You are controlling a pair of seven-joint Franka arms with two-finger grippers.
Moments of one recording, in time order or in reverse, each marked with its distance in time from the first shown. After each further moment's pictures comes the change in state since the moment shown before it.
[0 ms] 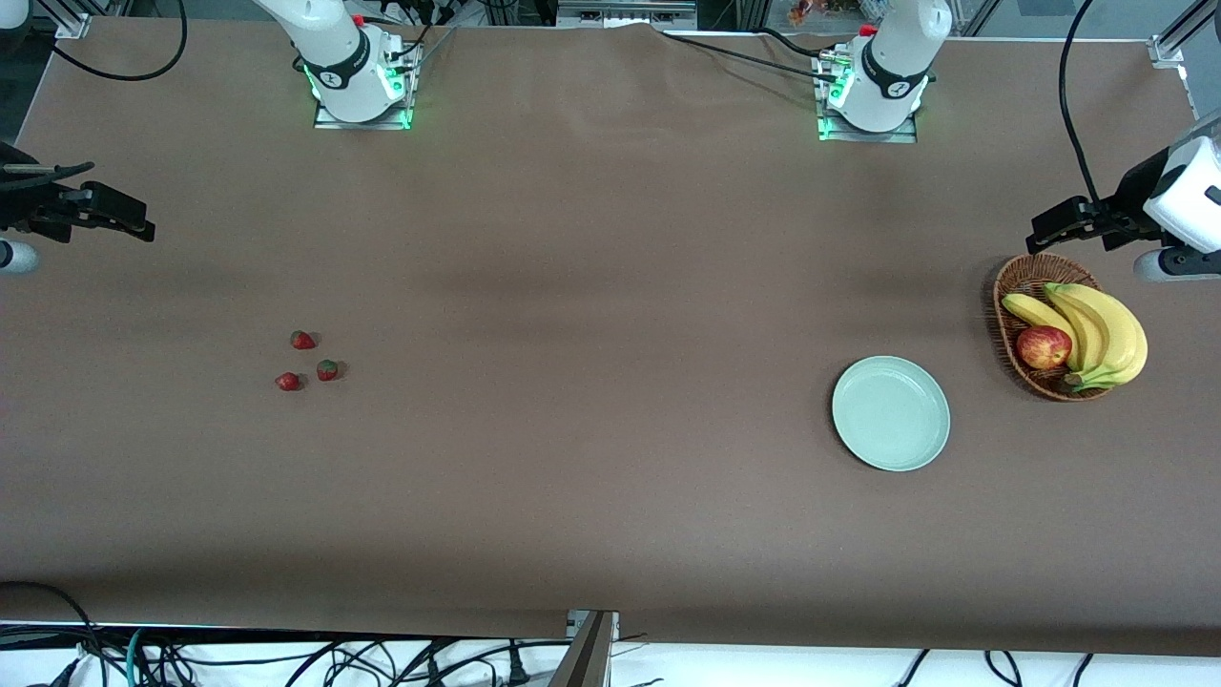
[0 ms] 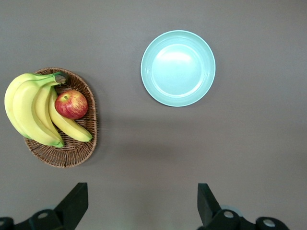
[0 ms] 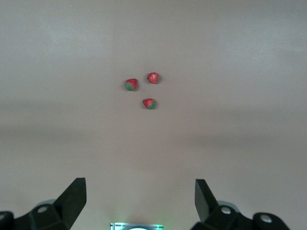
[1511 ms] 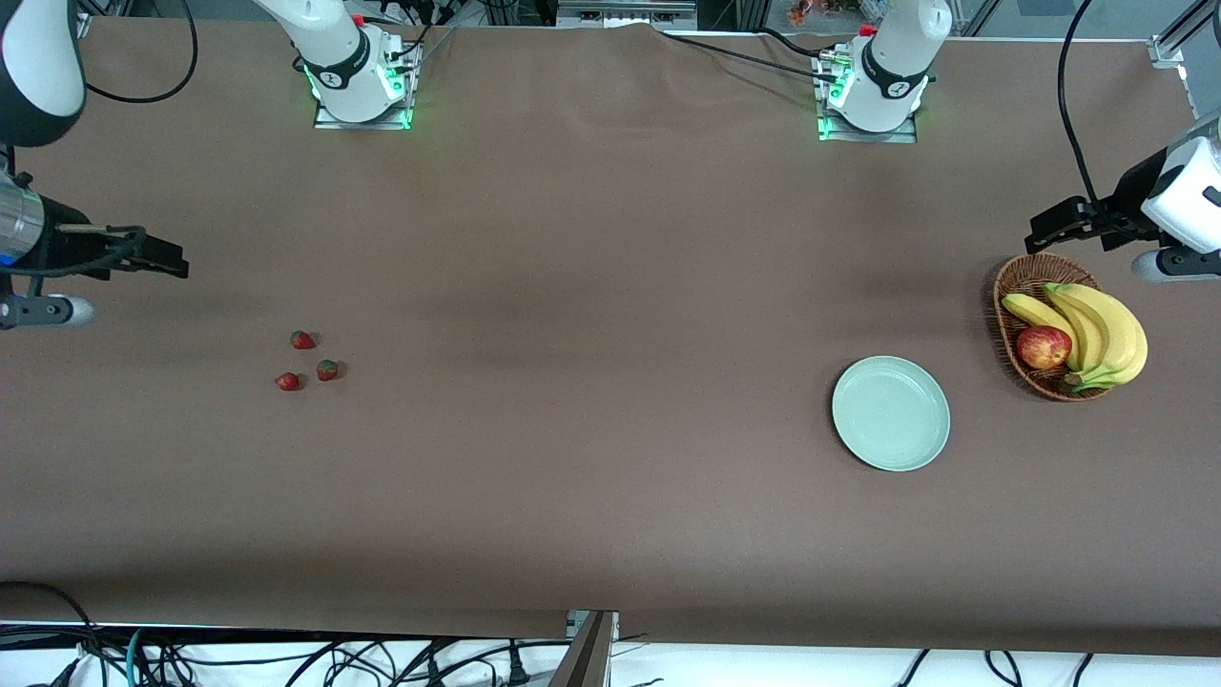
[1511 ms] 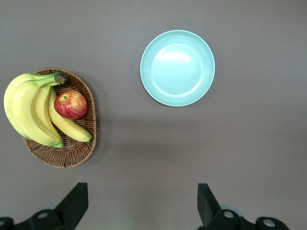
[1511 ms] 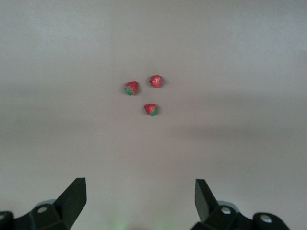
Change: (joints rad) left arm 0.000 0.001 -0.002 0.000 0.000 0.000 0.000; right arm 0.003 0.125 0.011 0.000 0.006 0.073 0.001
